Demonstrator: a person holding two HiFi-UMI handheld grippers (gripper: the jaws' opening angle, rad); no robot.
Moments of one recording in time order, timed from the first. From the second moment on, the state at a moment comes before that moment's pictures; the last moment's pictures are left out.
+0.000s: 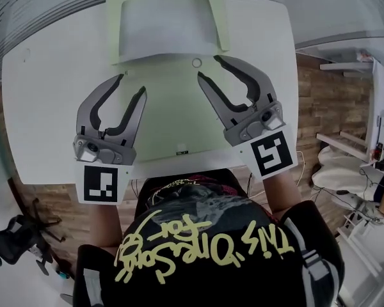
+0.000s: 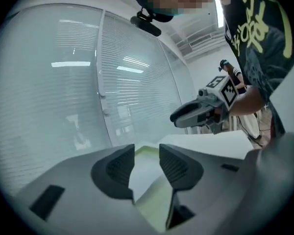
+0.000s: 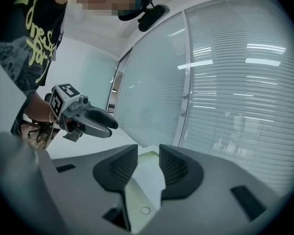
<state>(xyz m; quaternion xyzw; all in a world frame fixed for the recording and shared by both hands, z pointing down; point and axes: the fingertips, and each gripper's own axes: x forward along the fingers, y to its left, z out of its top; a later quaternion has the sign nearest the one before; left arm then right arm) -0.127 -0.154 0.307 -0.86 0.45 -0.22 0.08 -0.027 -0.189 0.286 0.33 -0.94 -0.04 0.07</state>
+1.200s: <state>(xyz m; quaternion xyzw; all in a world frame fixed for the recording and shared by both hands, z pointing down) -0.133 -0.176 0.379 -0.79 0.49 -0.35 0.13 -0.041 -0.198 0.377 0.29 -0.90 -0.20 0.26</state>
